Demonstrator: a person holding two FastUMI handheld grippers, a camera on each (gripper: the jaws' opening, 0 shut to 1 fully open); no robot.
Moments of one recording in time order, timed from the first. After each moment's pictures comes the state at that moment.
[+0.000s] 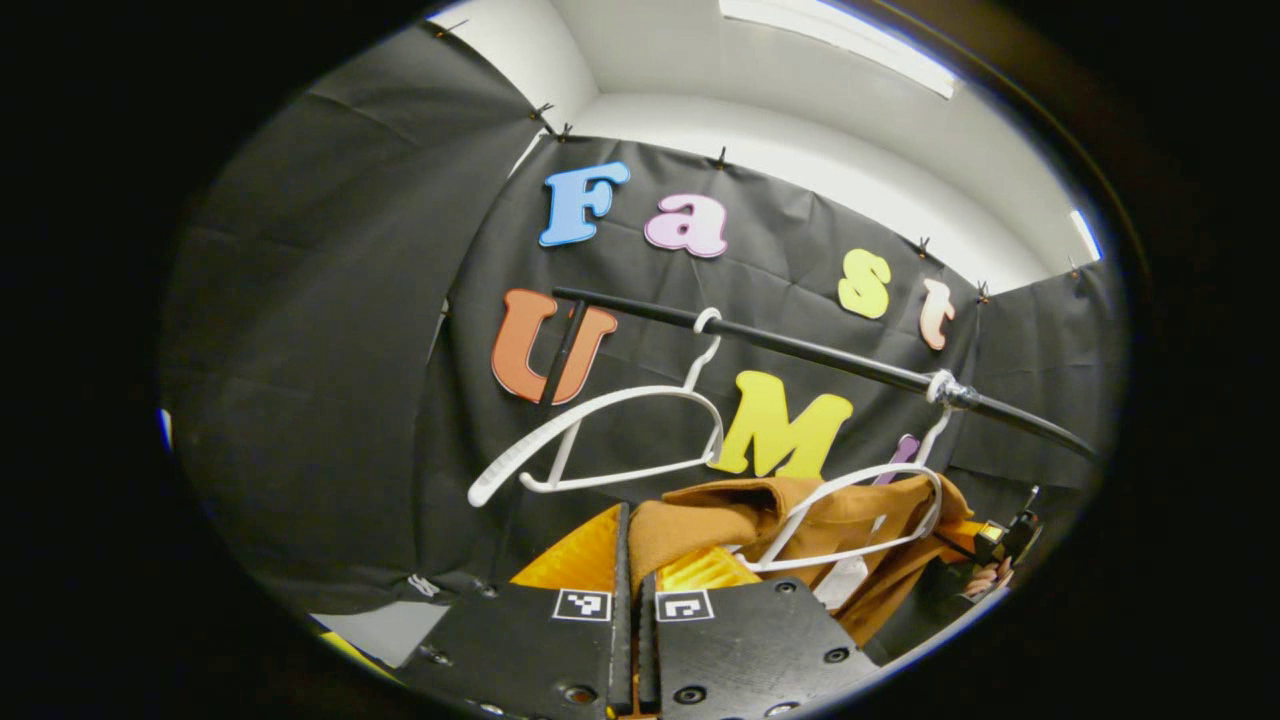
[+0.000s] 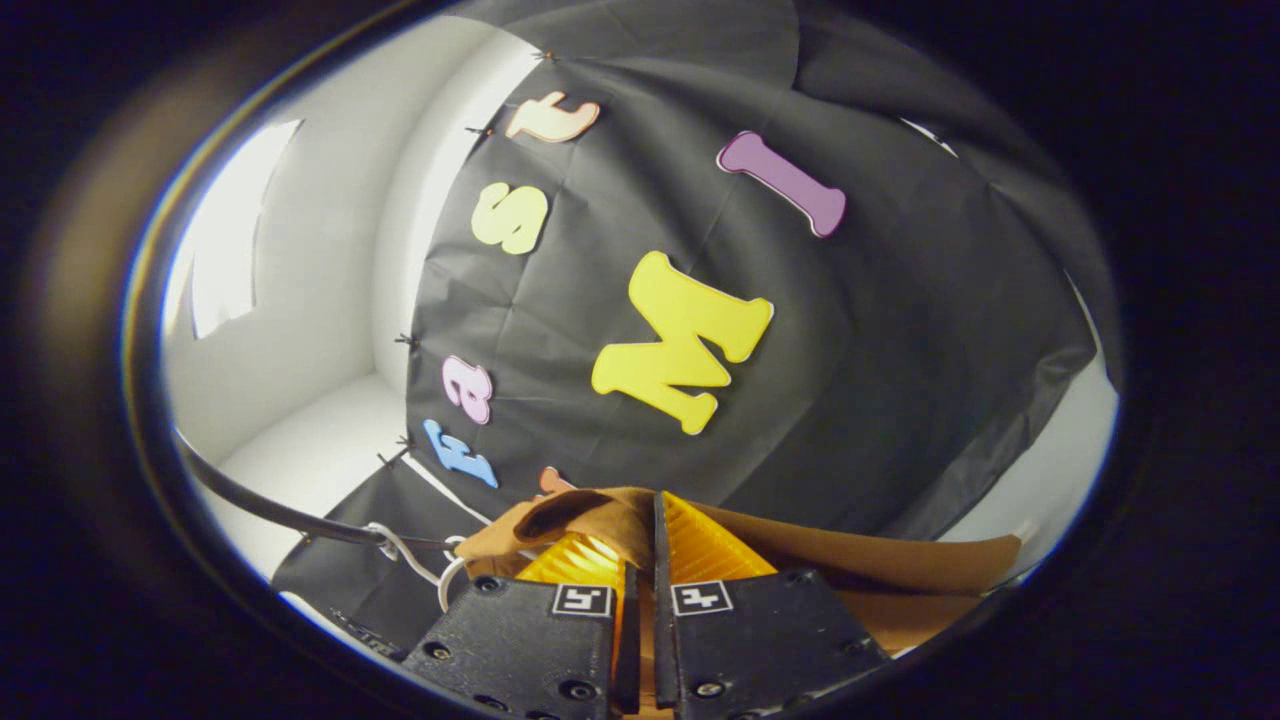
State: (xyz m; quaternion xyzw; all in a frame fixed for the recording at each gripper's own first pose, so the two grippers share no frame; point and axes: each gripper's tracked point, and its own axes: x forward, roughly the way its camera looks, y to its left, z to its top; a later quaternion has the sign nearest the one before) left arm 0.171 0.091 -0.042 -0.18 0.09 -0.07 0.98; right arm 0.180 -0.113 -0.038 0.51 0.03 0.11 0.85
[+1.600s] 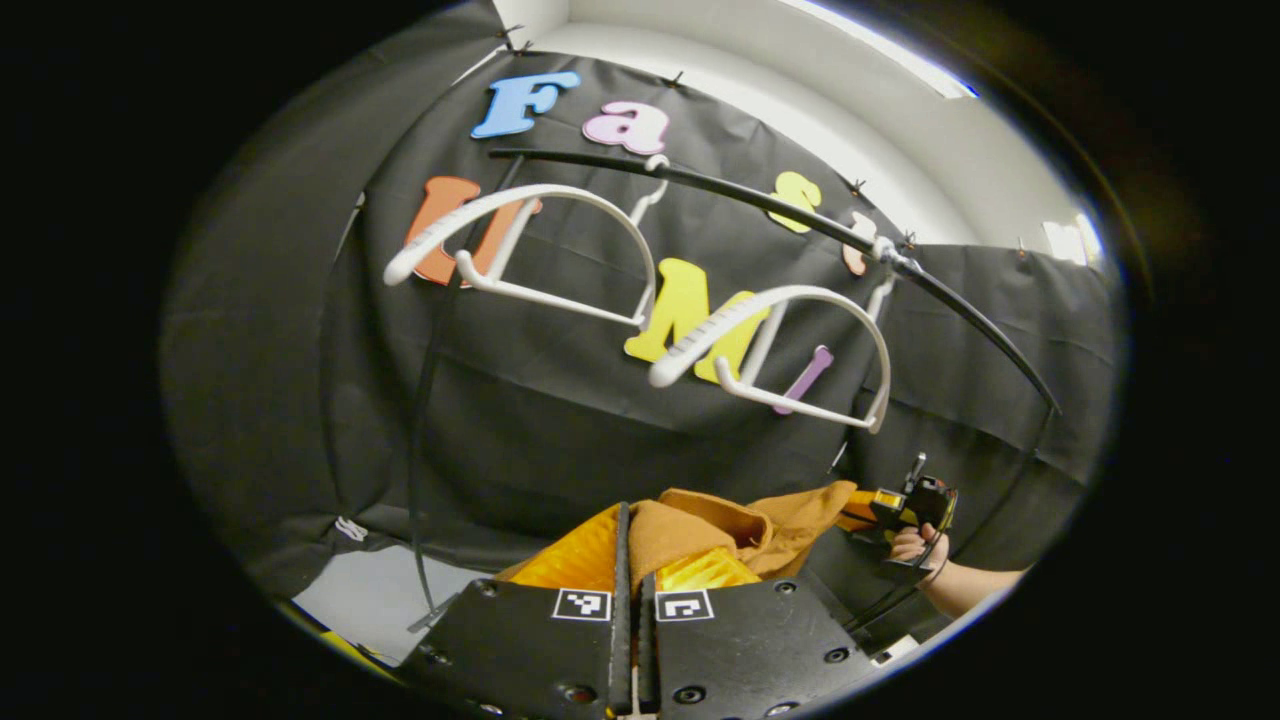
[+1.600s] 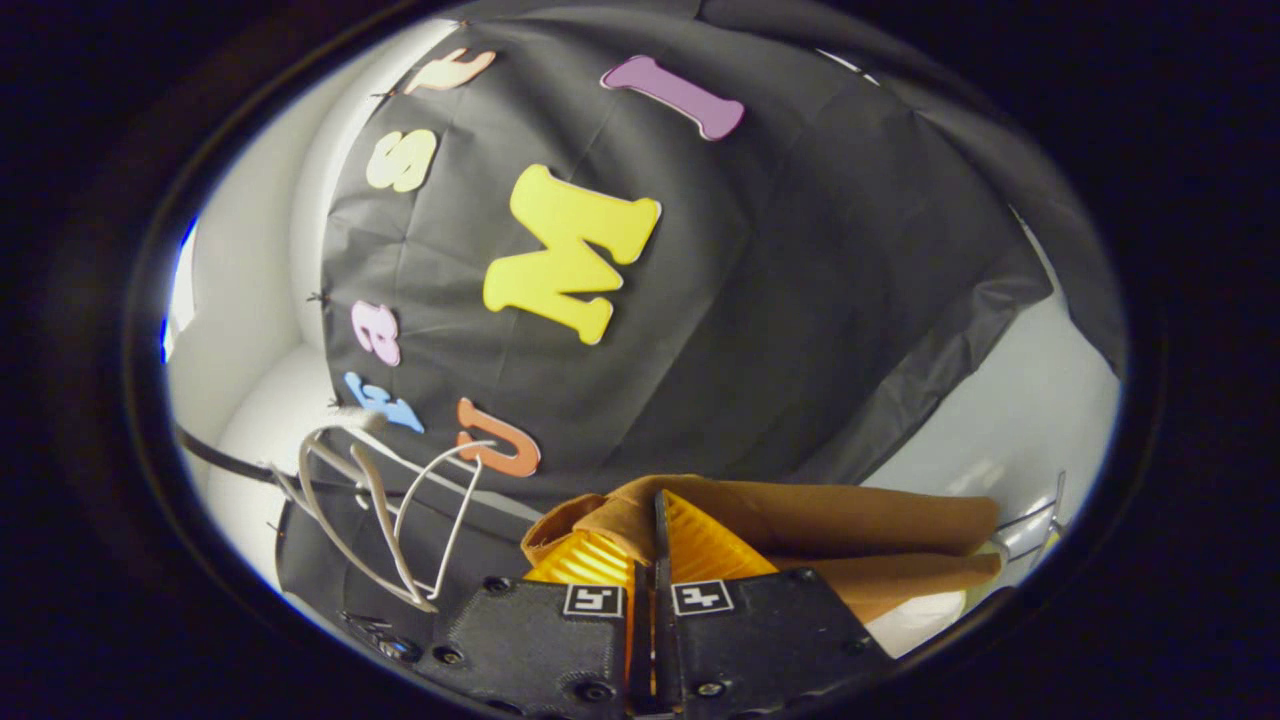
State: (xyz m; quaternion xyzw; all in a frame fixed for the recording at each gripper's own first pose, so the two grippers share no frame) left arm 0.119 0.029 -0.142 -0.18 0.20 -0.24 0.93; right arm 0.163 -0.088 -0.185 0.51 0.19 0.09 0.83
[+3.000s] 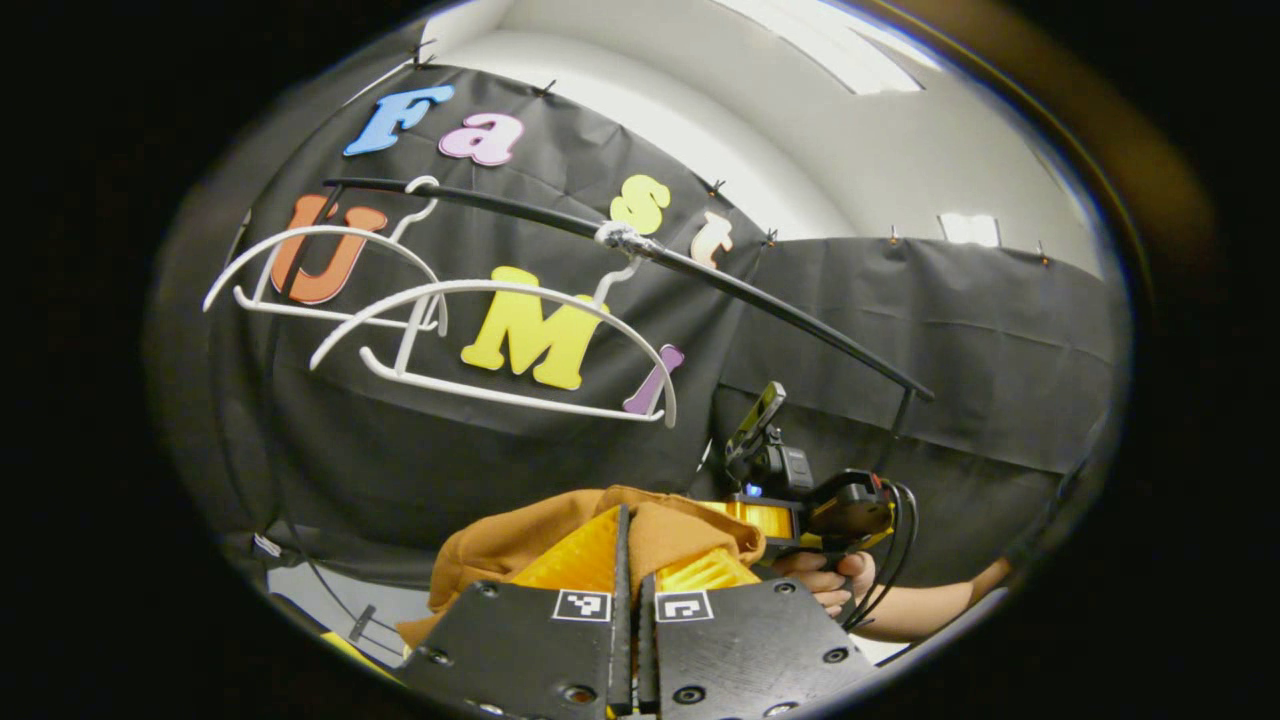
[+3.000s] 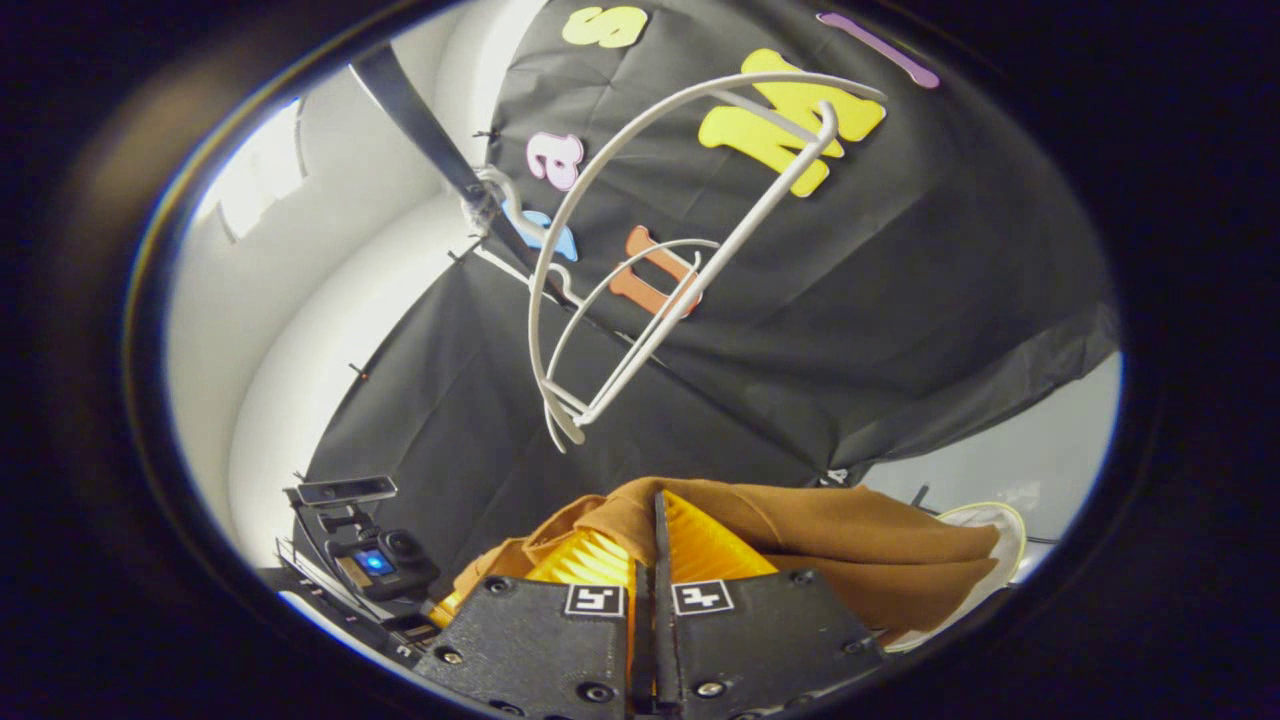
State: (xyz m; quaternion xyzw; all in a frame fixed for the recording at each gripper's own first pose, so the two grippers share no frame) left arm 0.032 -0.094 -0.072 -0.19 0.15 -0.38 0.89; right arm 0.043 0.116 -0.117 0.40 0.25 0.32 0.82
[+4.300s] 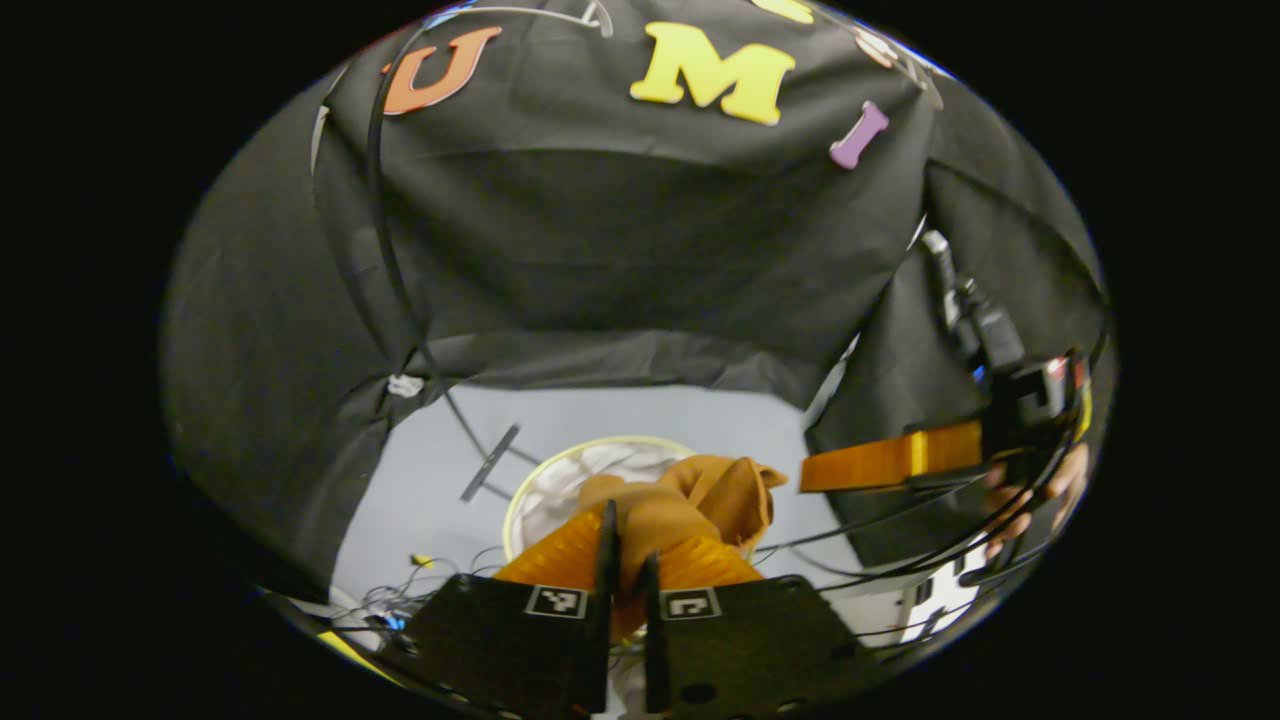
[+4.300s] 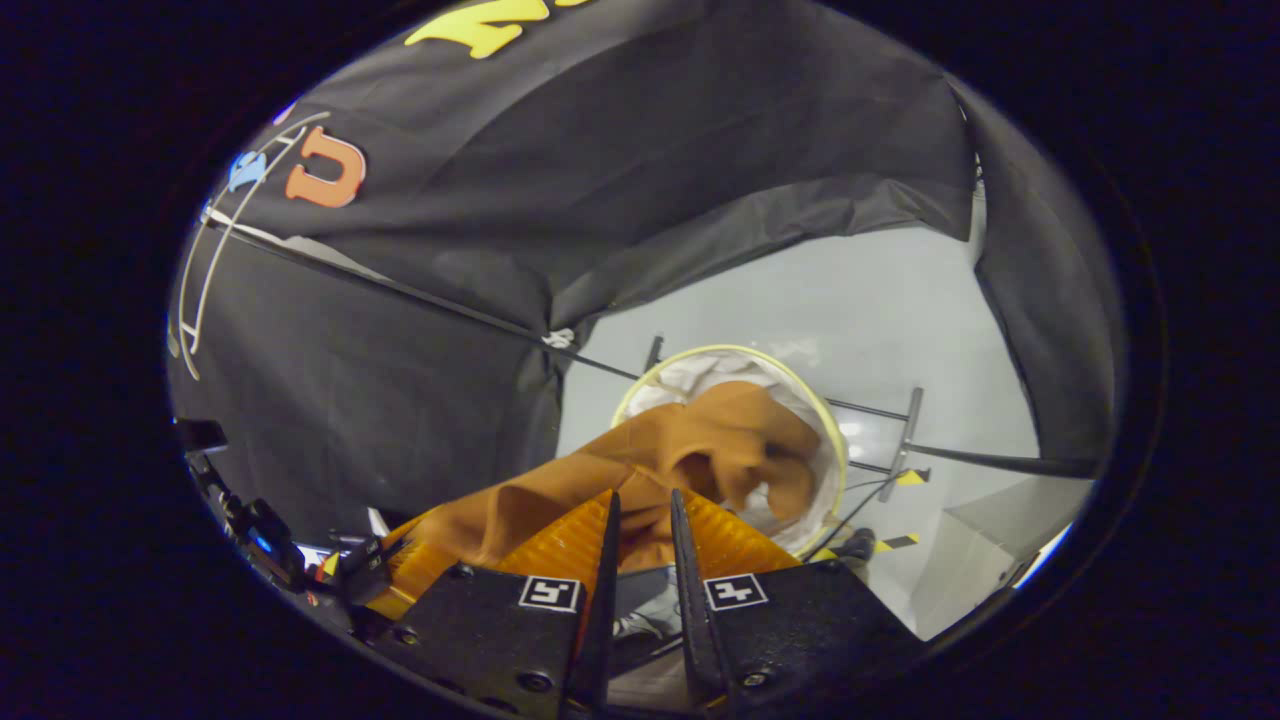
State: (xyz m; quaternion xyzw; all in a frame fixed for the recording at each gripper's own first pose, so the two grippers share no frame) left arm -0.014 -0.050 -0.352 -0.01 0.51 -0.17 0.84; right arm 0.038 0.024 -0.446 0.28 0.56 0.01 0.78
